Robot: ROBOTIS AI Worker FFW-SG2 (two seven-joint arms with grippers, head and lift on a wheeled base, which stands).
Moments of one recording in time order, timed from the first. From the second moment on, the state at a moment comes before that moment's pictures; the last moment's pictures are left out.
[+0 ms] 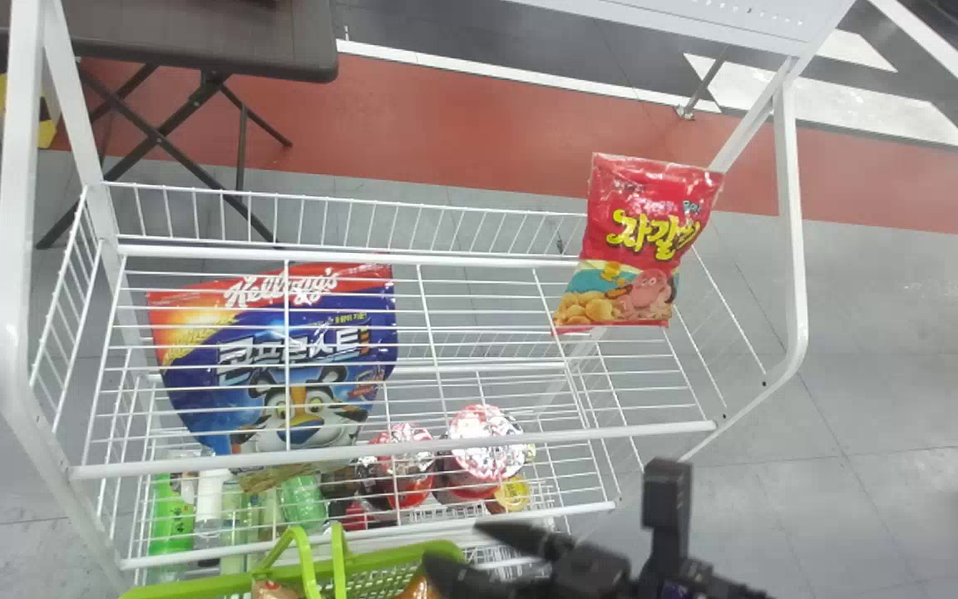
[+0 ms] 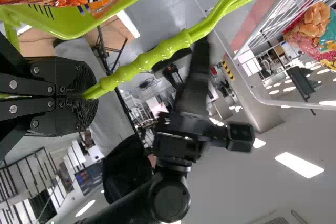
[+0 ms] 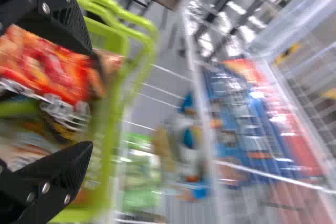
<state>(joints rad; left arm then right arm) 0.64 0.07 -0.14 -1.91 0.12 0.76 -1.33 0.70 -0.06 -0.26 -2.24 -0.22 0.71 0.77</state>
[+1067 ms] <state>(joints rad) 0.61 0.09 -0.13 -1.91 0.11 0.81 -1.33 0.15 -0.04 -0.36 -1.81 0.07 0.31 0.13</state>
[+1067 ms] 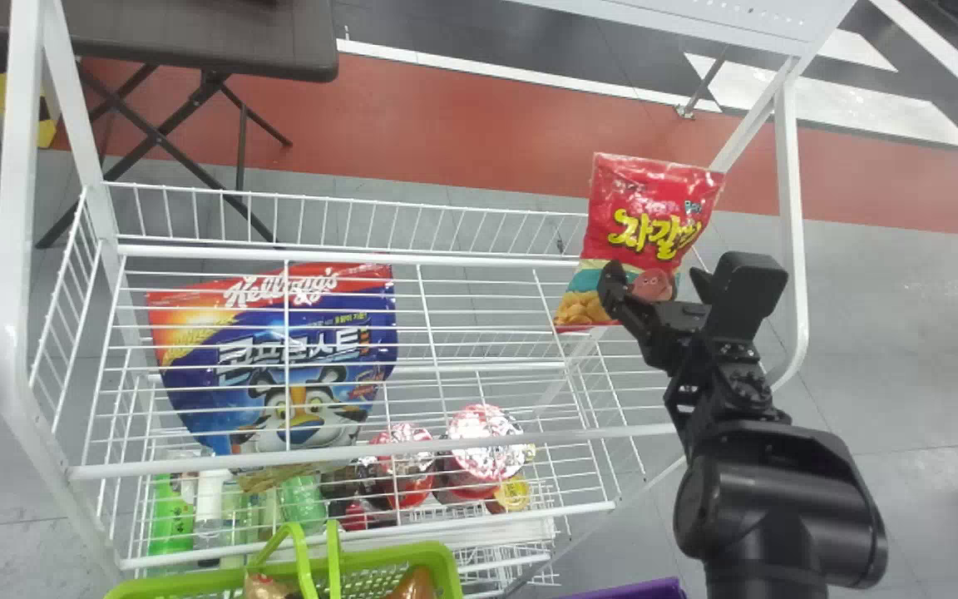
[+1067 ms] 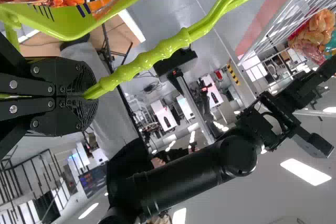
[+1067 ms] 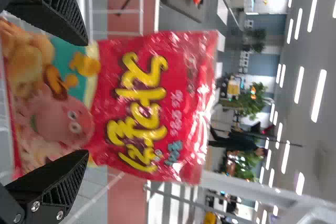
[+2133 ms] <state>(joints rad) 0.59 0.09 -0.14 -1.91 0.10 0.83 -1.32 0.29 -0.05 -0.41 -2.08 -0.18 0.57 0.32</state>
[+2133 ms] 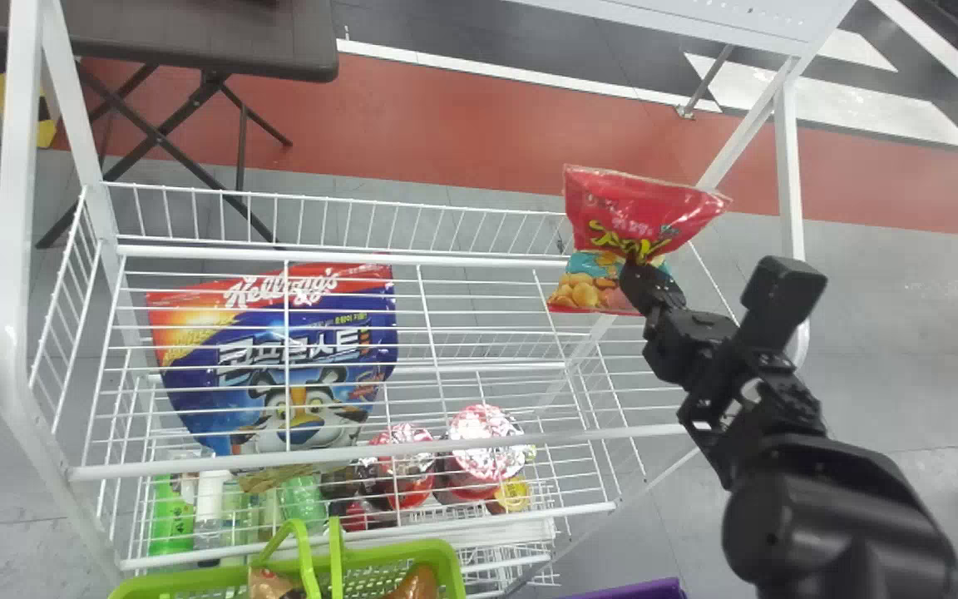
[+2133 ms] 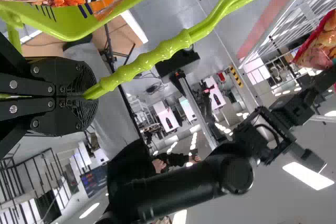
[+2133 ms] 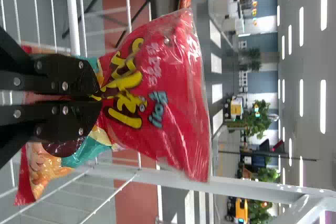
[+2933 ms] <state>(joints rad) 0.62 0.07 -0.11 -1.90 0.12 0.78 -1.31 0.72 0.00 -0.39 -2.59 -0.43 1.23 0.51</state>
